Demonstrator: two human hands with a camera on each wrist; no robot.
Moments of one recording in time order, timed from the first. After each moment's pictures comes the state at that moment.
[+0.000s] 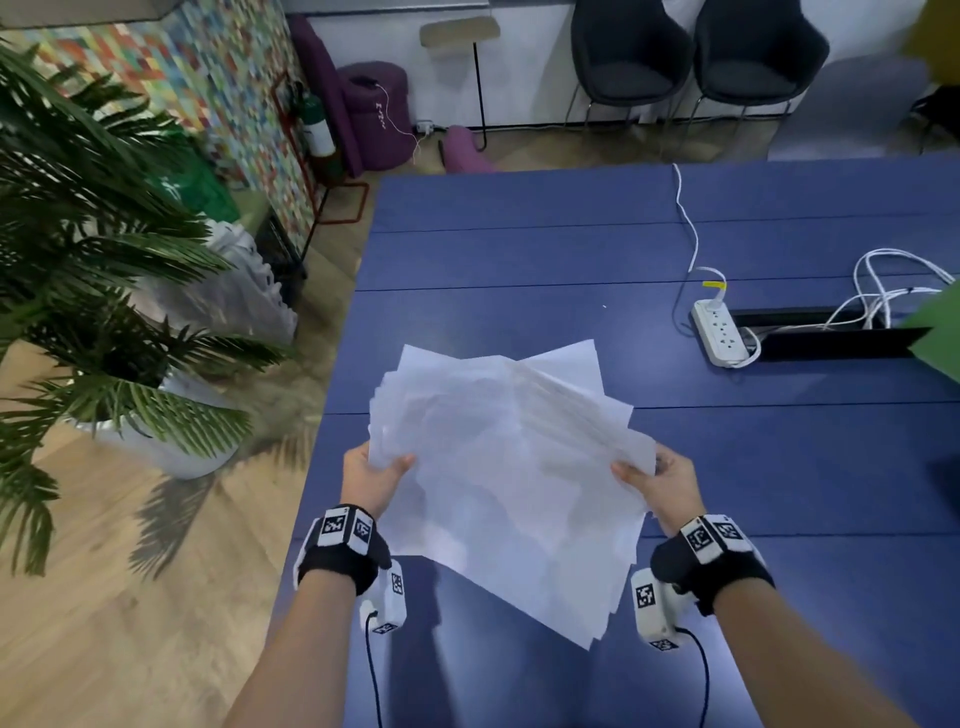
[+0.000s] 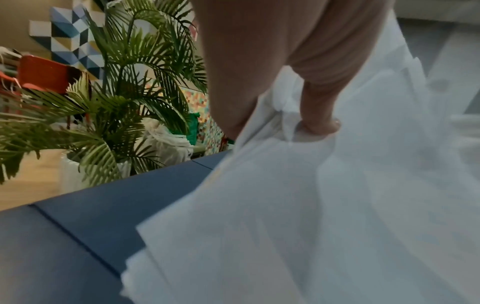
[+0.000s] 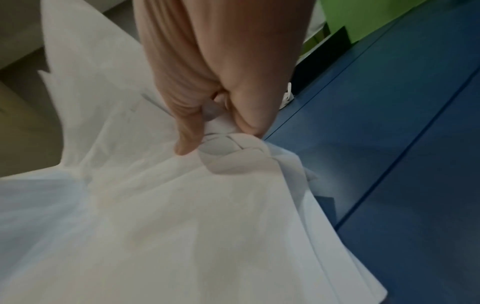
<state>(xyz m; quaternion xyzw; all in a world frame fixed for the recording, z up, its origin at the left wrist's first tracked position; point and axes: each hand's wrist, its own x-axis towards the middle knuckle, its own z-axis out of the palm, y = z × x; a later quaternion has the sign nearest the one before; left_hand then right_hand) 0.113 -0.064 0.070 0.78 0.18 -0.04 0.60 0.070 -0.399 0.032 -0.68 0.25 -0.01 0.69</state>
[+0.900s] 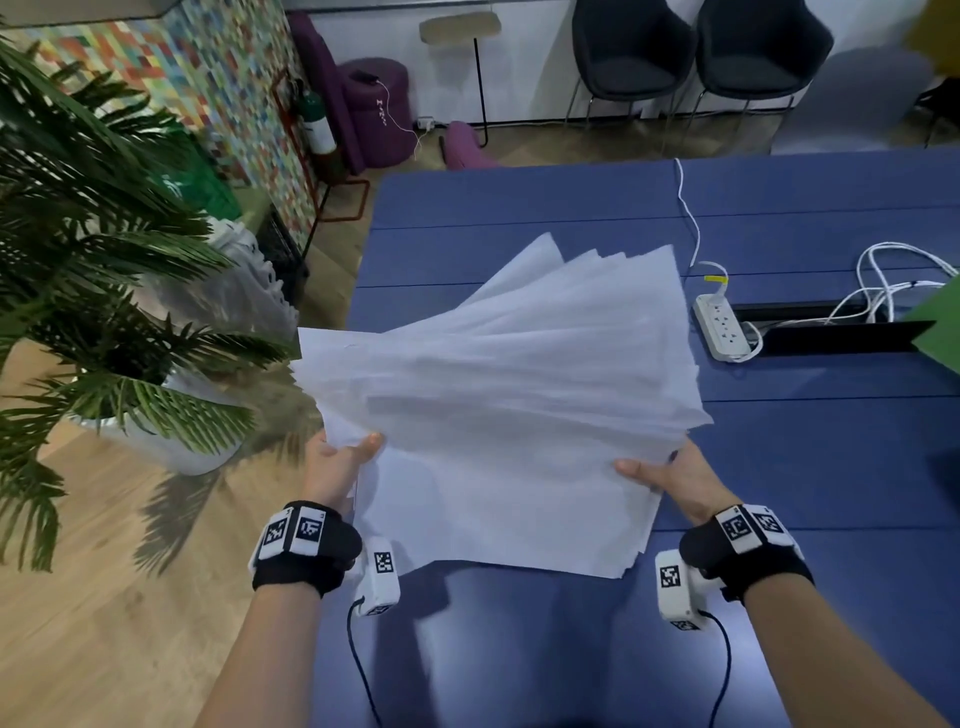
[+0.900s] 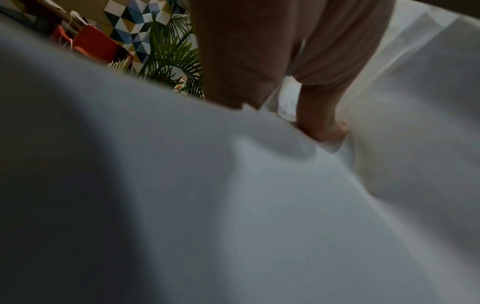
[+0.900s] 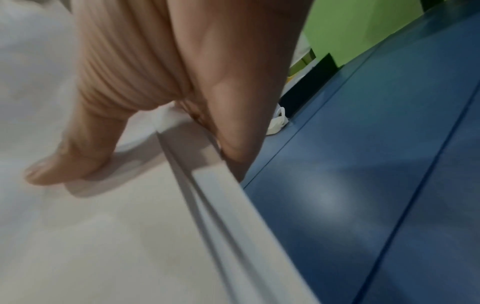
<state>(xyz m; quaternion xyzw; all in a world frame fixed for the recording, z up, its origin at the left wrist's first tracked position) 0.104 -0.047 0.114 0.67 0.29 -0.03 0.69 0.067 -0.419 0.058 -0.67 0.16 0.10 0.71</state>
